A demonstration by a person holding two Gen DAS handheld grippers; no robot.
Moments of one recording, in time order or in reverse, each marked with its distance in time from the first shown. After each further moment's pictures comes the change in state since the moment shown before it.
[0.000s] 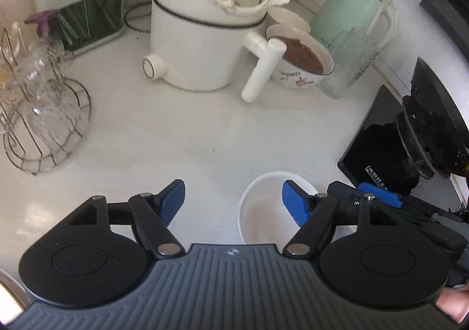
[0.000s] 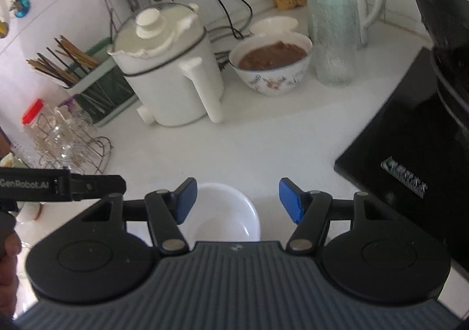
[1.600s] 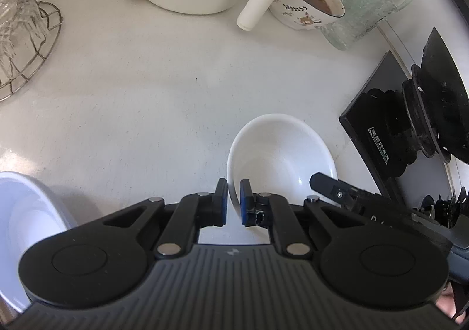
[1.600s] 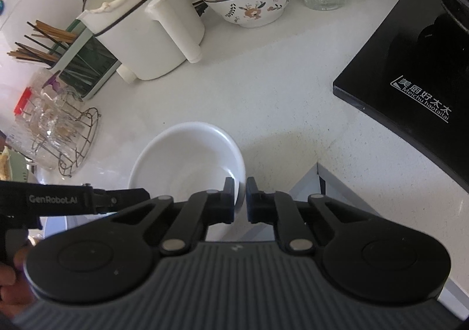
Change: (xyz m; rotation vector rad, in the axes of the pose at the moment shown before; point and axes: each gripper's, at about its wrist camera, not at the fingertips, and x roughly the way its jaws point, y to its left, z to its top) left arm 0.053 -0.005 -0.024 -0.084 0.190 -0.045; right arm 0.027 -0.024 -0.029 0.105 0.152 0.053
